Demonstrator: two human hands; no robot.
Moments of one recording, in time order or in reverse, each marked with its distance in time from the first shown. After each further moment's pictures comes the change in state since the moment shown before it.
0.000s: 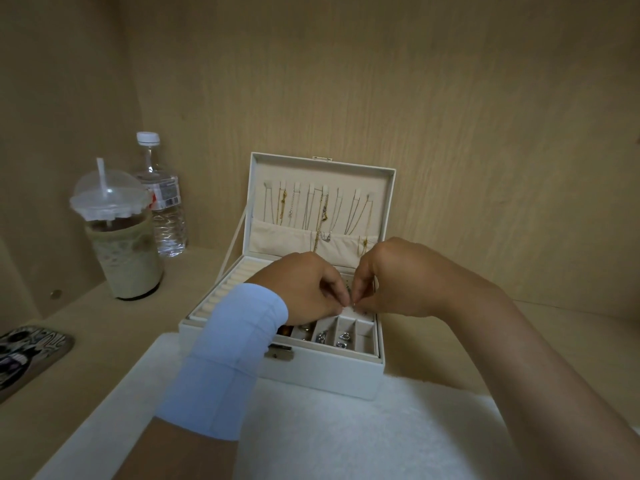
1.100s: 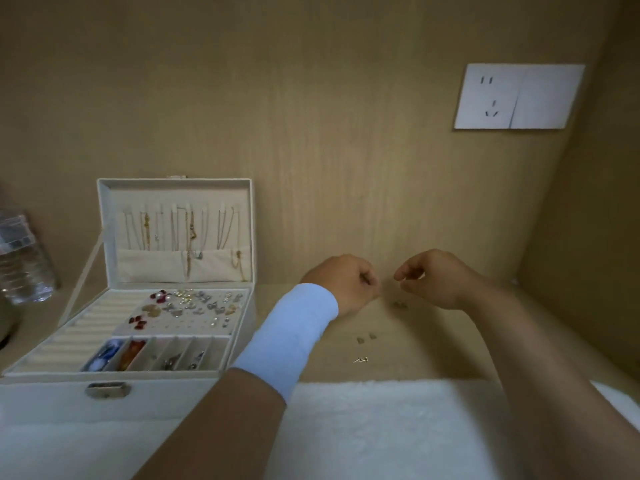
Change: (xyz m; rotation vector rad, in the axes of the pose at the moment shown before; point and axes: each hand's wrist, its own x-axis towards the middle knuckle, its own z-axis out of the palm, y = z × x) left_hand 0.109 0.162 0.126 -0.024 -0.062 0.139; right_hand -0.124 0.226 0.011 0.274 0.194 0.551
